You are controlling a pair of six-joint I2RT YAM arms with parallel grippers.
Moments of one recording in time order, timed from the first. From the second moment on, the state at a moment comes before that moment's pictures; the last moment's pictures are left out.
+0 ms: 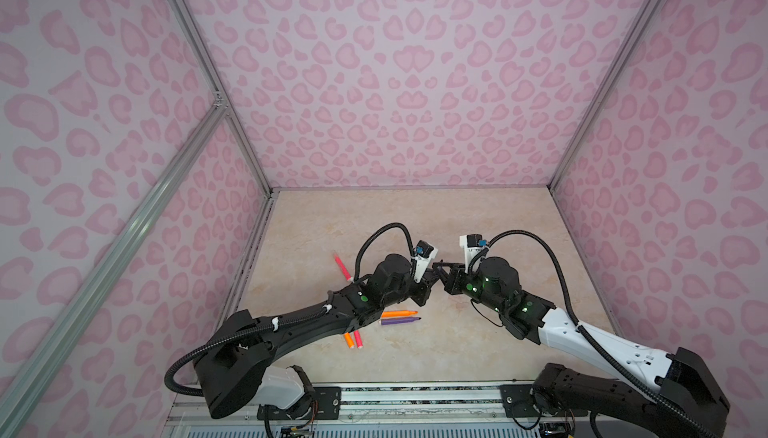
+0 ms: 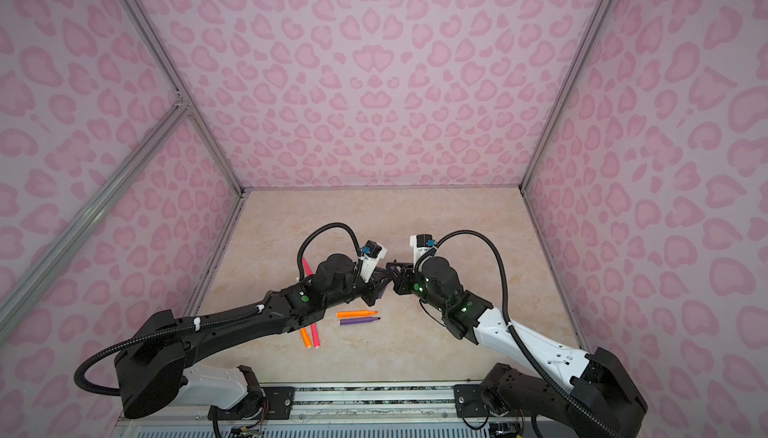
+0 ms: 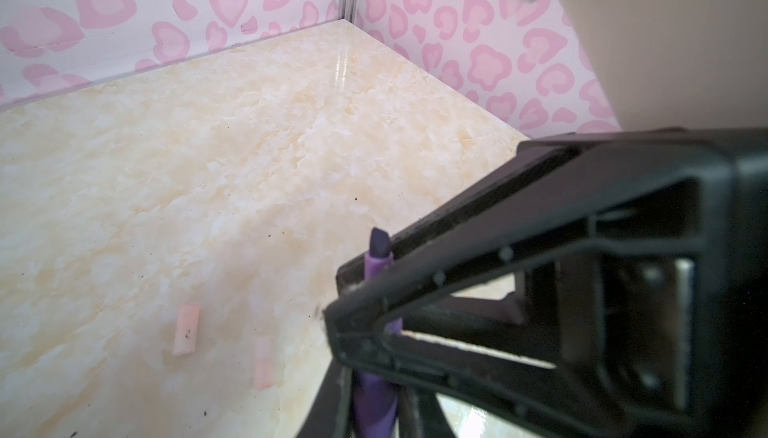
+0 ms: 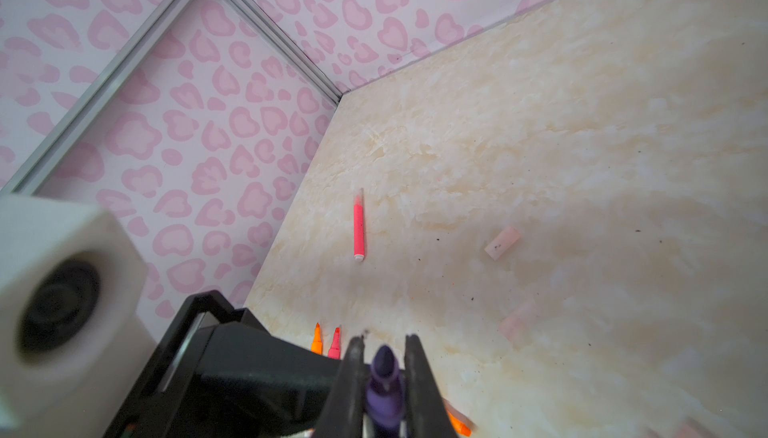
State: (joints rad) left arm -0.91 1.40 0.81 0.17 0.07 -0.20; right arm 0.75 1.10 0.61 0.15 -0.04 0.74
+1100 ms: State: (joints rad) left arm -0.69 1.27 0.70 0.02 -0.52 -0.53; right arm 0.74 1.63 1.07 -0.36 0.17 0.71
